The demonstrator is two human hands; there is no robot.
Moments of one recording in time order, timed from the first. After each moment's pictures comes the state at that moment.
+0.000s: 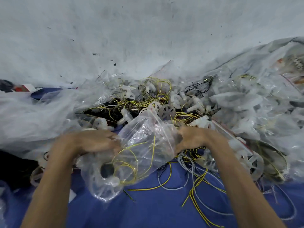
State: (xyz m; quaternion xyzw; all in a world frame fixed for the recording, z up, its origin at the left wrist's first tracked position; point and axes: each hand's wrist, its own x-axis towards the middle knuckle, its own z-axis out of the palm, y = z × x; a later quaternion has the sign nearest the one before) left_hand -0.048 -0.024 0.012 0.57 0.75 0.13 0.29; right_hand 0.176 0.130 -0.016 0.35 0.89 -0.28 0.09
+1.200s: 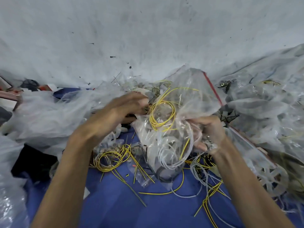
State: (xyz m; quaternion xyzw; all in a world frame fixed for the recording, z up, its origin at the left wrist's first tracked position) left_hand -0.027 -0.030 0.052 0.59 0.58 0.50 0.27; right_hand 0.163 0.104 0.006 -0.03 0.56 -0.82 -0.13
